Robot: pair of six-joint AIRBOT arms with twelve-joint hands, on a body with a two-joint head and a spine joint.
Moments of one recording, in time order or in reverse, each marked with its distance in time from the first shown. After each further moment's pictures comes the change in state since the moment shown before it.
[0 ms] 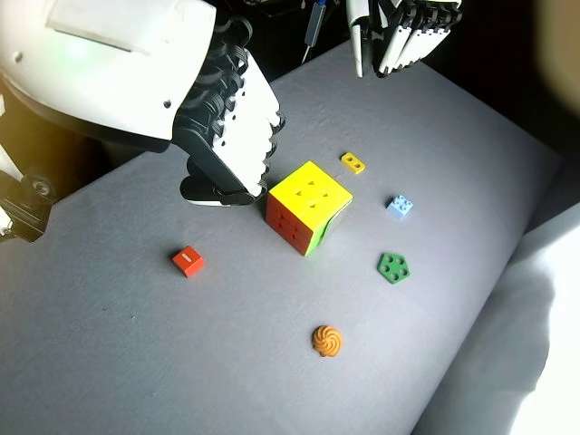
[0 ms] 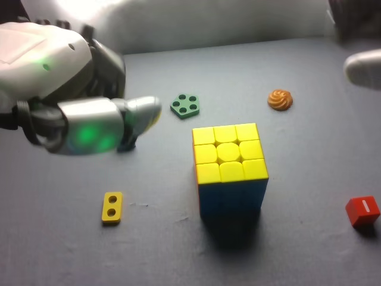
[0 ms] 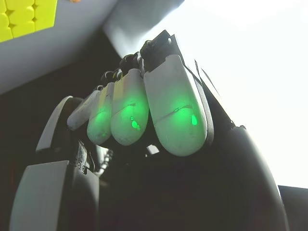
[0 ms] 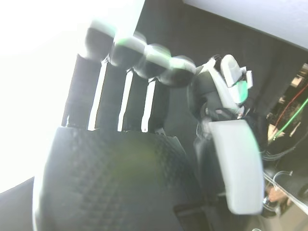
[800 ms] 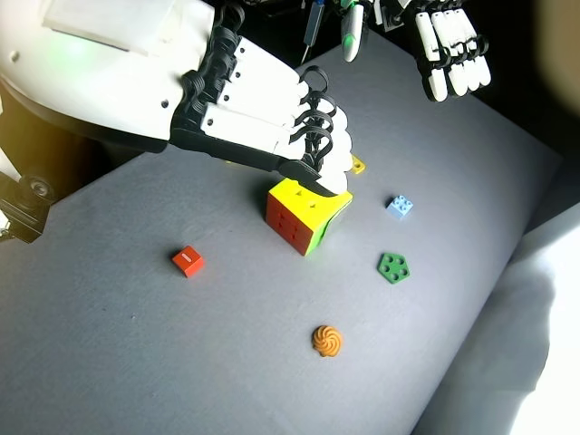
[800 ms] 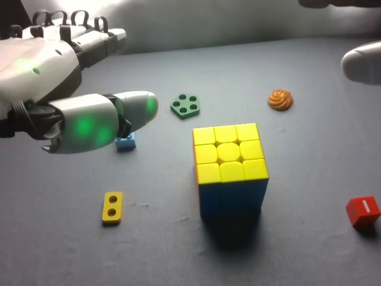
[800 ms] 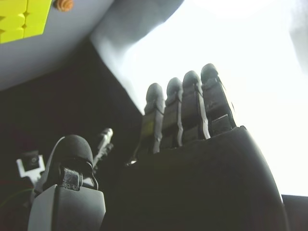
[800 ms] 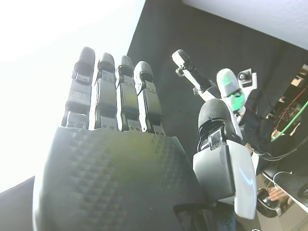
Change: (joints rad) left arm -0.027 -0.015 -0.045 -0.267 -0.098 0.171; right arm 0.000 0.000 0.000 -0.002 0.000 0.000
